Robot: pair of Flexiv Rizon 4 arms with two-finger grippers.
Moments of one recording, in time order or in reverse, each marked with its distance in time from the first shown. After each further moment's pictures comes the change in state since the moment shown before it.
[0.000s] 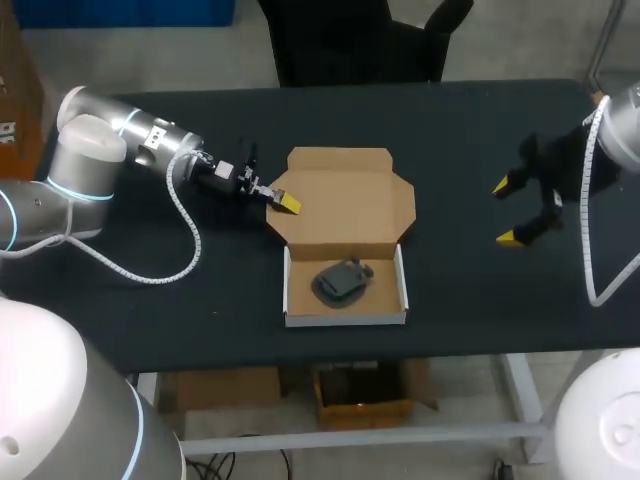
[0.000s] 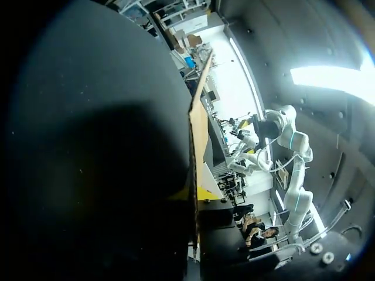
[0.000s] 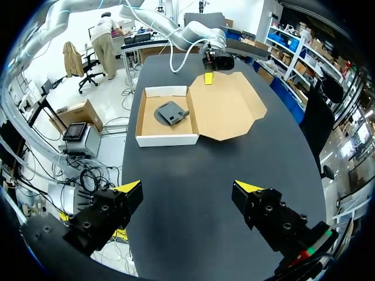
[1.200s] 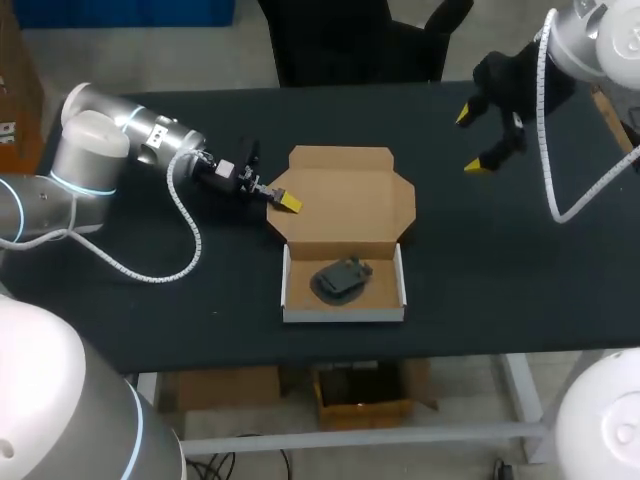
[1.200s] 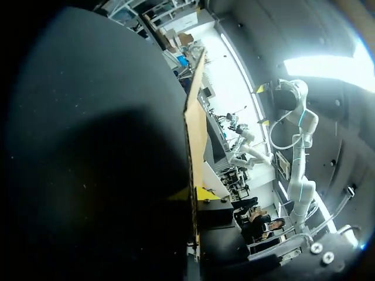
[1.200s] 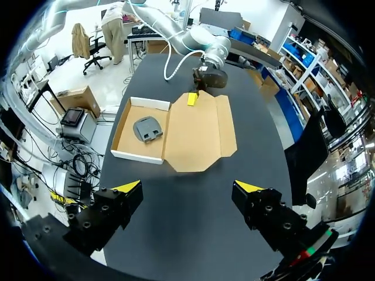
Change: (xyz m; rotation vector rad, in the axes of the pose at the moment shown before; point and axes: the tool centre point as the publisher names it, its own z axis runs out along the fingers) left arm -0.005 -0.005 -0.001 -0.018 -0.002 0.095; right arm -0.085 0.087 -0.021 0.074 -0.004 -0.155
